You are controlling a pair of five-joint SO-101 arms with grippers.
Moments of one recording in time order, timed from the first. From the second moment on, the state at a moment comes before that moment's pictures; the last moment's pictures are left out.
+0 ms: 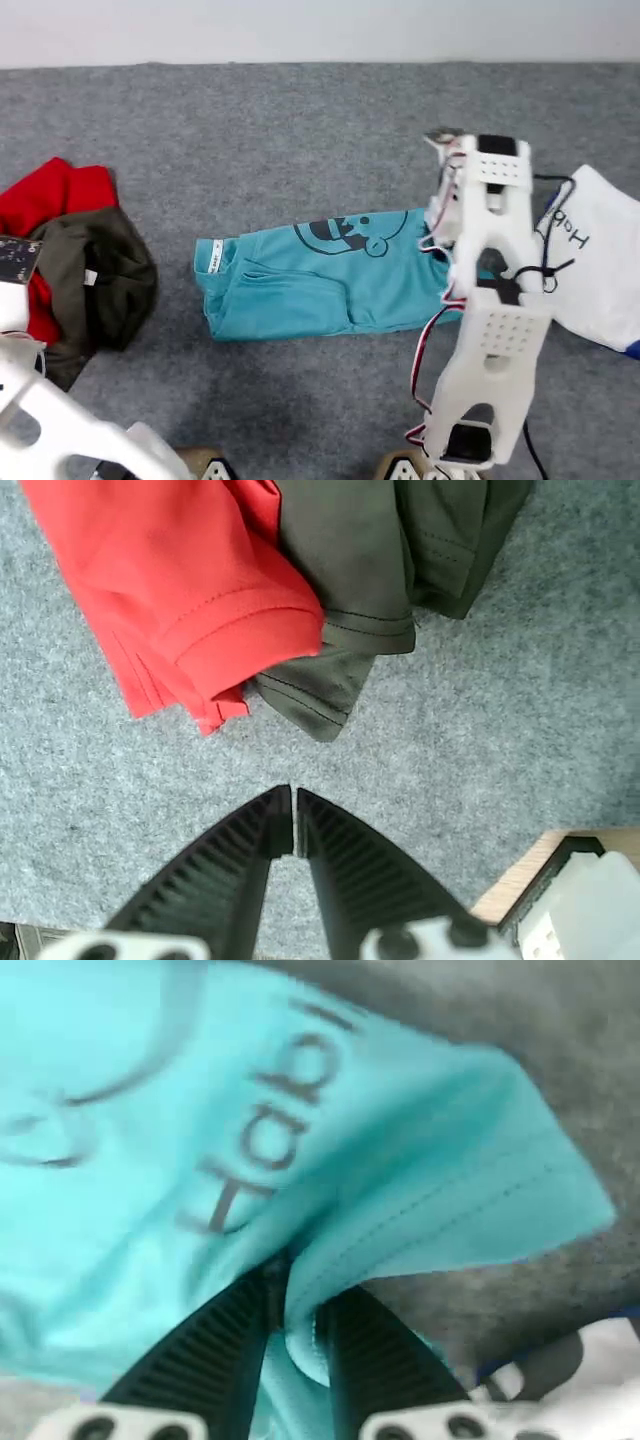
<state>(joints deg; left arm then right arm) -58.8 -40.3 34.3 93.5 -50.7 2.2 37.1 -28.4 93.1 22.1</state>
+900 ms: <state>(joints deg) -58.8 -40.4 45.9 86.7 -50.7 -35.5 20.3 -28.4 91.0 19.6</state>
